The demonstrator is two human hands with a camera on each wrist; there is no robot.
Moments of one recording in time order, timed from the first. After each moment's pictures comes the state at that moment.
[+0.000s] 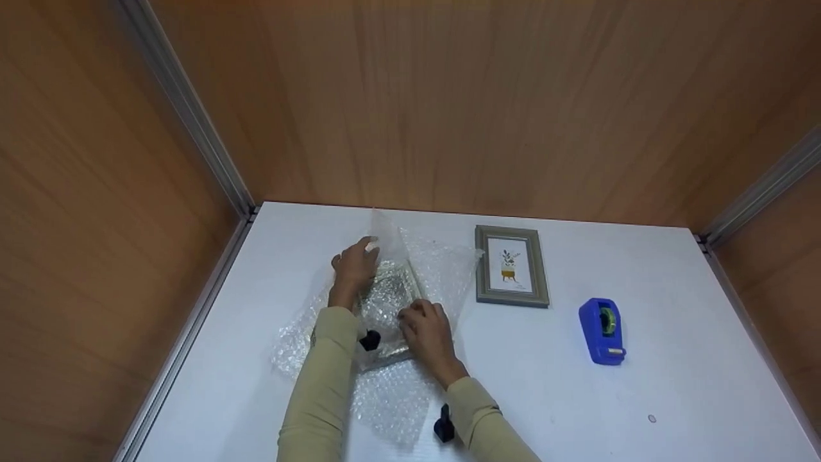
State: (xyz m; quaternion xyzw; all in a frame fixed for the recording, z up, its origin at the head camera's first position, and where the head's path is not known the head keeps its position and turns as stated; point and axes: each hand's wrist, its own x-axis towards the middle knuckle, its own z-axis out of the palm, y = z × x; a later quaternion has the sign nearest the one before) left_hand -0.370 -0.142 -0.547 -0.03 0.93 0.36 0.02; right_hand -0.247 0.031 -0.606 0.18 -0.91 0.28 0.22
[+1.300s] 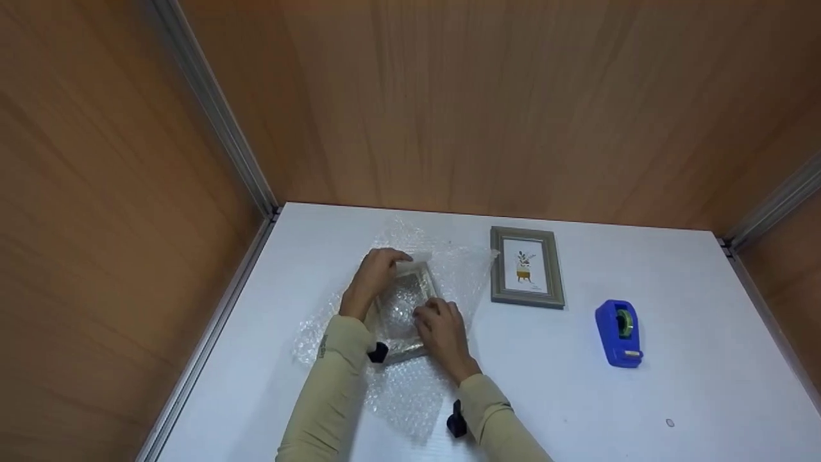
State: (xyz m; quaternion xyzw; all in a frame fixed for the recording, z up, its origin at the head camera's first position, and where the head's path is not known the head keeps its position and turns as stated) left_hand -0.333 -0.136 -0.513 0.16 0.93 0.33 -0.02; right_hand -0.246 0.032 -0.606 0.20 -0.91 0.29 0.24
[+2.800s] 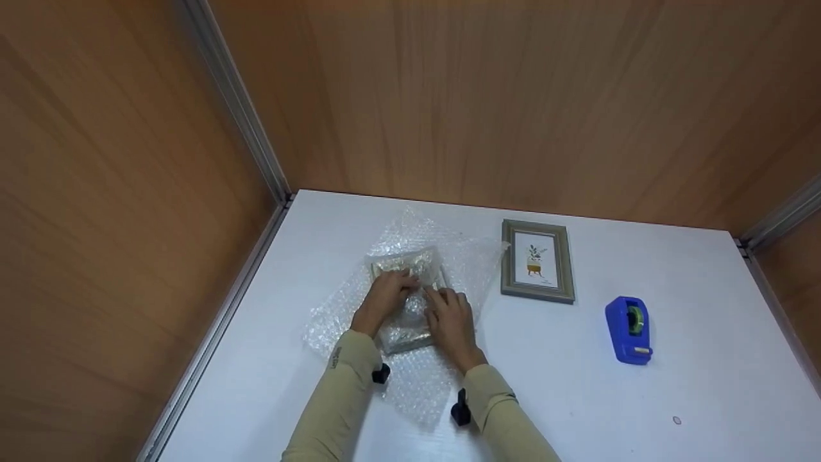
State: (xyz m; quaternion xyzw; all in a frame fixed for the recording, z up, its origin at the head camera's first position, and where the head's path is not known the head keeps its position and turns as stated) left_hand -0.309 -0.139 -0.578 0.27 0.92 0.26 -0.08; right_hand -0.250 0.031 -0.603 0.17 -0.92 0.27 0.21
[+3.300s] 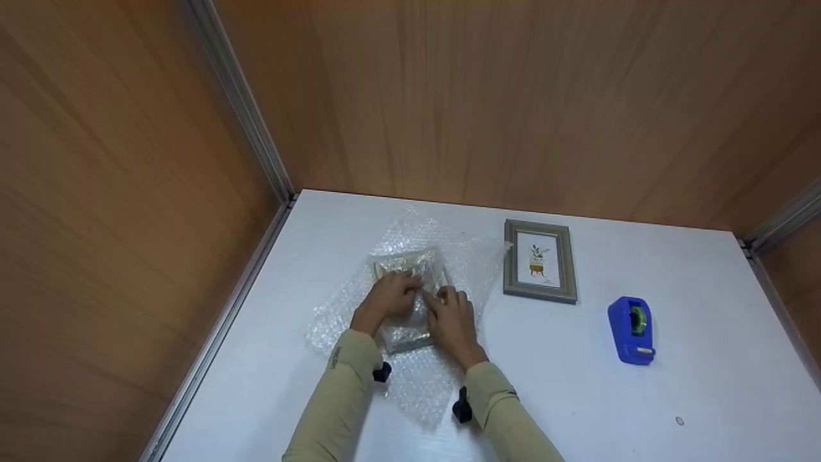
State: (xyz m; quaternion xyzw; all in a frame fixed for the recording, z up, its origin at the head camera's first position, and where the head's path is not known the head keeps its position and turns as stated) left_hand -0.299 -0.138 -0.564 0.26 0.94 0.21 -0.02; right_hand -0.252 0.028 -0.602 0.19 -0.94 0.21 0.20
